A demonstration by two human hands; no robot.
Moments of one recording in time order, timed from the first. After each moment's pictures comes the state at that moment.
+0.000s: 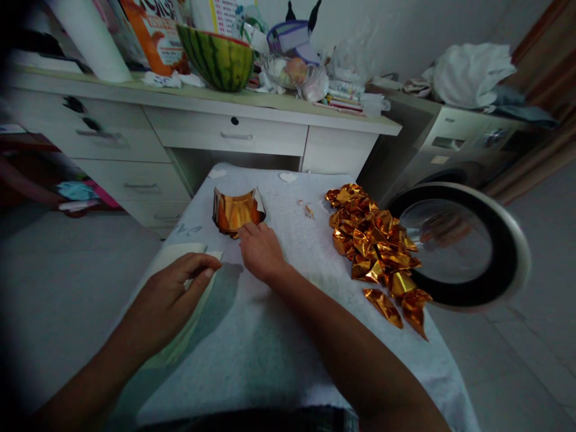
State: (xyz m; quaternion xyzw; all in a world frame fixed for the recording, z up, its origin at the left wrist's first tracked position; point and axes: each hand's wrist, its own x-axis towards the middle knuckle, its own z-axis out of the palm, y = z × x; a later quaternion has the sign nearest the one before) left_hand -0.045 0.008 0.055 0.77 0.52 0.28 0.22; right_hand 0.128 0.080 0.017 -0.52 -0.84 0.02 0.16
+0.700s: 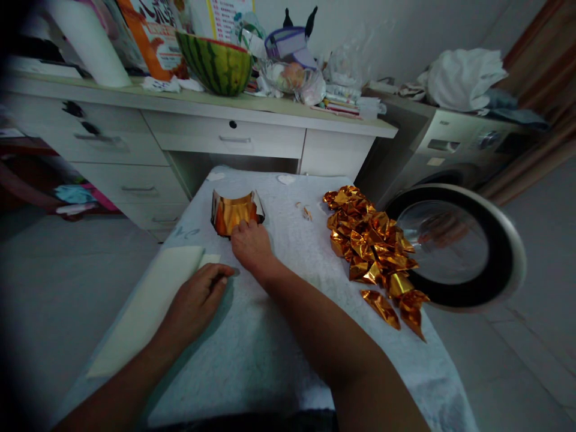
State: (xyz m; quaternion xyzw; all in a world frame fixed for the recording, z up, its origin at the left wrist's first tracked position) left_hand -0.029 0.016 -0.003 0.75 0.53 0.31 0.24; right_hand 0.105 0.107 0.010 -0.55 -0.83 -0.04 0.07
